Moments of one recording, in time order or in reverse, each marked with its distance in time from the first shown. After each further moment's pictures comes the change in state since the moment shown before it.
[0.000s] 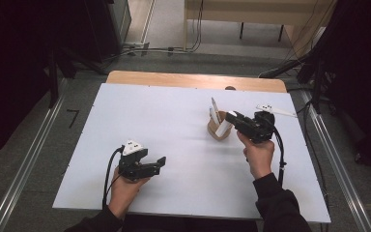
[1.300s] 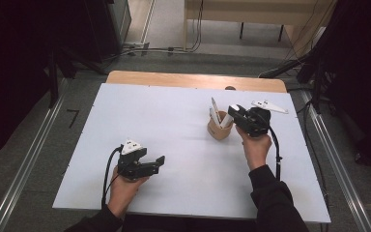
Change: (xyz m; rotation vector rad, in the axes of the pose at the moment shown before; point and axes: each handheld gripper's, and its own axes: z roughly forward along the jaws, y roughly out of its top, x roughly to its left) left arm 0.003 0.000 0.000 -0.002 0.006 -0.007; right arm -0.013 0.001 0.026 -0.047 -0.174 -0.098
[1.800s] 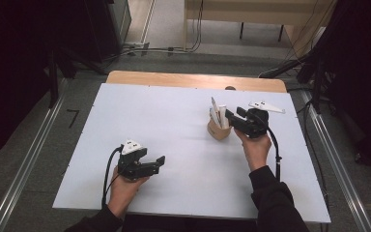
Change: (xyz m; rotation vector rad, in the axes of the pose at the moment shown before) left arm 0.000 0.000 0.000 -0.001 -0.001 0.001; right arm 0.000 -0.003 0.002 0.045 0.000 -0.026
